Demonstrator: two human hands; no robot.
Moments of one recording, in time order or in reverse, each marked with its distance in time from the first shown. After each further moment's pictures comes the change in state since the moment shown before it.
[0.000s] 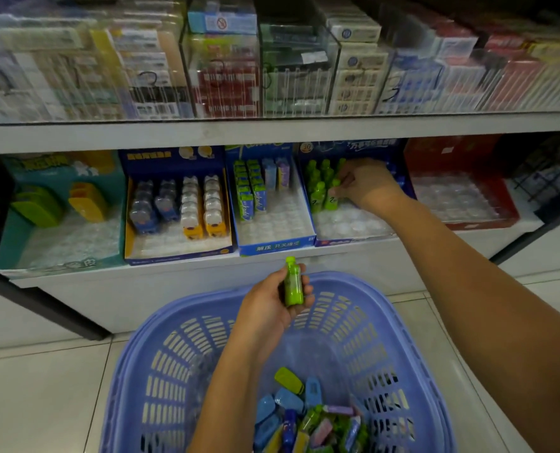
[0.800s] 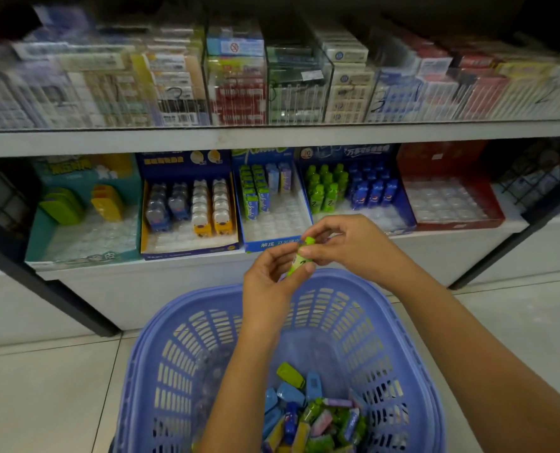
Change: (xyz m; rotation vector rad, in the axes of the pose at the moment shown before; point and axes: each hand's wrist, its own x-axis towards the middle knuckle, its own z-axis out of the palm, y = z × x) left_hand -0.027 -0.002 -0.001 0.428 0.036 0.579; right_hand -0.140 -0.054 -0.006 0.699 -0.241 -0.065
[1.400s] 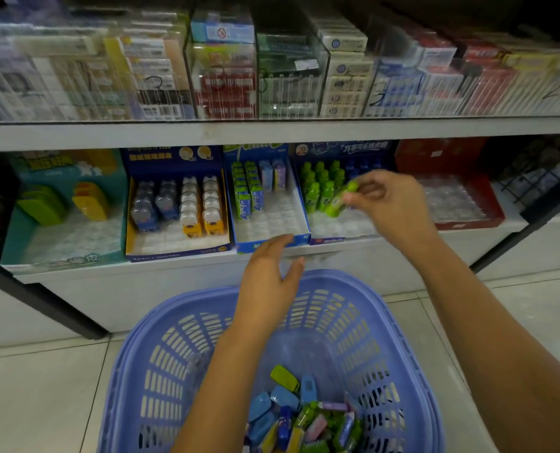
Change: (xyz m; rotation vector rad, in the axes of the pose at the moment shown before) left_hand 0.023 -0.003 -0.002 0.827 -0.106 0.234; right_hand 0.032 0.016 -0.053 -0.292 0.465 -0.102
